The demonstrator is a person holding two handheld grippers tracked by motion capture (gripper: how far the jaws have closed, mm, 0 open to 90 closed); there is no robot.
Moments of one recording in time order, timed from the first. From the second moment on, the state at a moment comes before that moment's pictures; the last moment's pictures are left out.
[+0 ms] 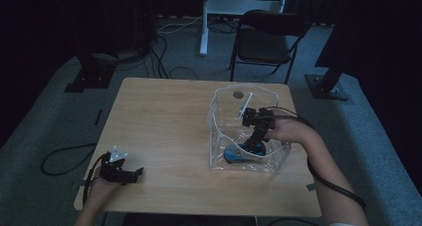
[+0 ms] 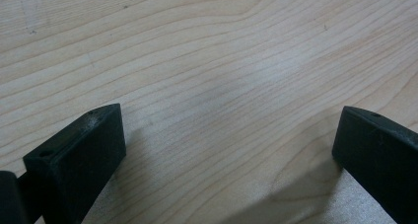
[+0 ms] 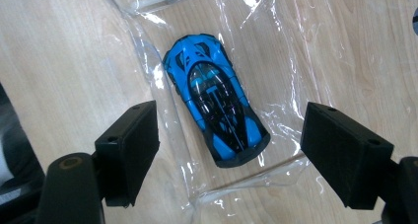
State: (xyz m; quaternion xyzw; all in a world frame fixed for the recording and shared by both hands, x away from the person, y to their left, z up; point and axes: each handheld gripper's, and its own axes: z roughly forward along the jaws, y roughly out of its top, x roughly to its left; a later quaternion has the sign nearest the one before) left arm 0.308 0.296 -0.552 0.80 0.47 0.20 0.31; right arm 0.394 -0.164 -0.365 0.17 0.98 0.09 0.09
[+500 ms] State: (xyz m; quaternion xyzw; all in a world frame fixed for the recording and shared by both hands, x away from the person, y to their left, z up) left arm 0.308 0.296 -0.552 0.80 0.47 0.20 0.31; right arm 0.380 -0.172 -0.345 0.17 0.97 0.14 0.10
